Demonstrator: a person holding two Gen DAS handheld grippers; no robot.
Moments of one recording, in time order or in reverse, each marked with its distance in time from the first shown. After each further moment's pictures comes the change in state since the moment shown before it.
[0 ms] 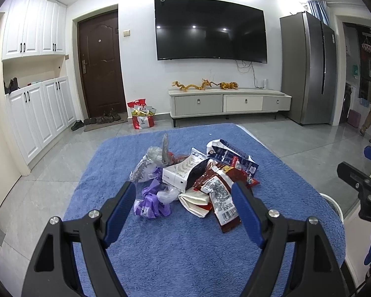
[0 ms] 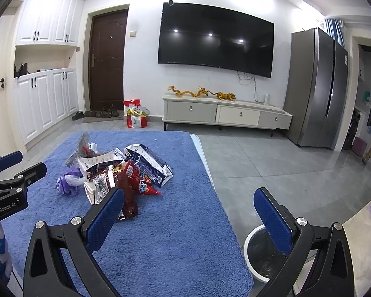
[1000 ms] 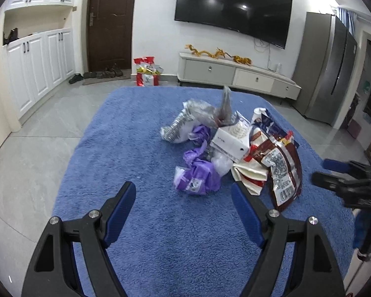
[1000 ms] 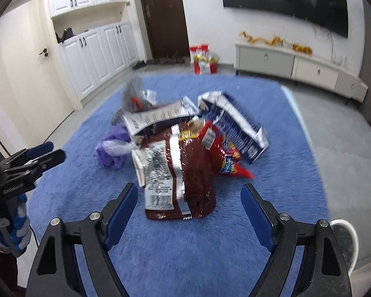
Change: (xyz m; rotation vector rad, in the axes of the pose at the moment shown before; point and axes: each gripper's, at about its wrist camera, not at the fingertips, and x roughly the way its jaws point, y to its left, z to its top) left arm 0.074 0.097 -0.033 -0.149 0.220 -0.066; right arm 0.141 0.072 -0.006 -0.076 0.356 0.428
